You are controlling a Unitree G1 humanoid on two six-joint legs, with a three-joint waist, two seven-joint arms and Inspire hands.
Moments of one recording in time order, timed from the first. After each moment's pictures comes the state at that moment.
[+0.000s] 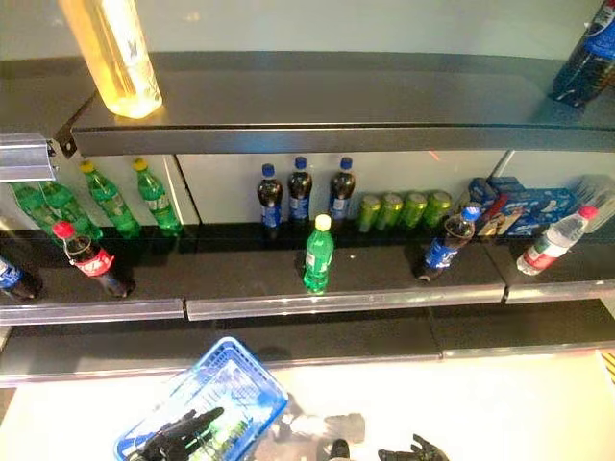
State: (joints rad) left arm -0.04 0.21 0.02 1.24 -0.67 0.01 -0.26; right arm 0.00 -0.34 -0.02 1.26 0.31 -0.10 0.06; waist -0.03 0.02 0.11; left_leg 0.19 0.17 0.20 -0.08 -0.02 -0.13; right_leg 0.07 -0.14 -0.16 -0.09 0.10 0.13
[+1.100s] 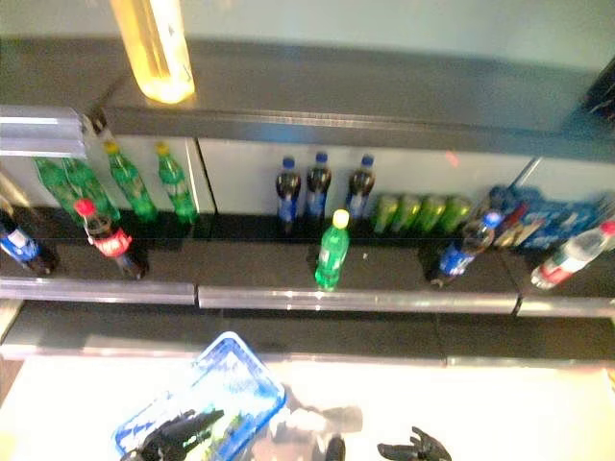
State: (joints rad) left arm -0.11 0.25 -0.05 1.20 -0.72 0.00 -0.25; right arm -0.07 -0.34 0.05 1.27 0.33 -0.10 0.03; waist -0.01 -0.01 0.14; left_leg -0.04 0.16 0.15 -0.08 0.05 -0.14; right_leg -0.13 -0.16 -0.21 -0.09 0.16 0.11
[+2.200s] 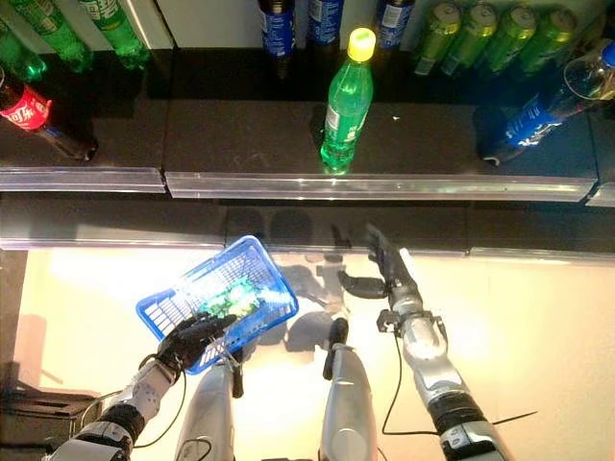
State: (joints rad) left arm -0.31 0.28 -0.10 1.03 -0.85 -0.03 -0.19; right arm -0.26 -0.51 0.20 0.40 0.20 -0.29 -0.05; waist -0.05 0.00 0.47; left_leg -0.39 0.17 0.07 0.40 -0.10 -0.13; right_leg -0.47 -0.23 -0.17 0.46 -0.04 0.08
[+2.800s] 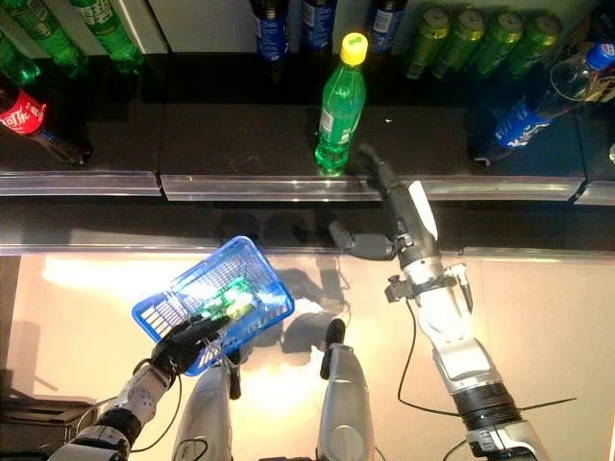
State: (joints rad) left arm -0.28 0.28 -0.05 1.05 -0.91 -0.03 -0.21; right arm -0.26 -0.62 0.13 0.09 0.13 -0.37 -0.11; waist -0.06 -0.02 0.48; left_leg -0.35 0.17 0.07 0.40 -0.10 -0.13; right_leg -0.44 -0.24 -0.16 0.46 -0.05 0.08
